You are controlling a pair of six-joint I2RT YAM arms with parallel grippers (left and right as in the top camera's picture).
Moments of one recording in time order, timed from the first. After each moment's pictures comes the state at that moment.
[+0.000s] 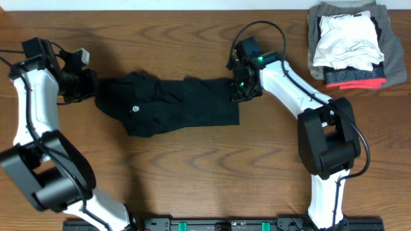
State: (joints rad) left arm 0.41 1.85 1.53 -1.01 0.43 0.17; right arm 0.40 2.13 1.59 -0.83 -0.28 0.18
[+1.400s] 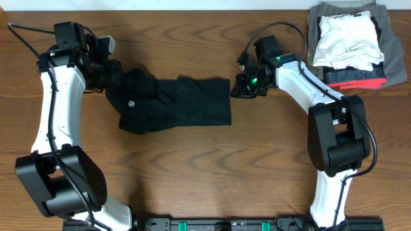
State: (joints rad) left arm 0.20 1.77 1.53 -0.97 0.31 0.11; right arm 0.29 2.12 1.52 -0.69 -0.56 0.20
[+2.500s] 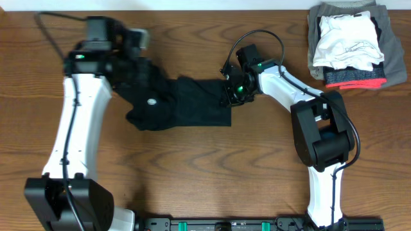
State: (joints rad) left arm -0.07 1.64 1.53 -0.95 0.30 0.10; right arm 0.38 2.22 1.54 -0.68 -0.56 0.13
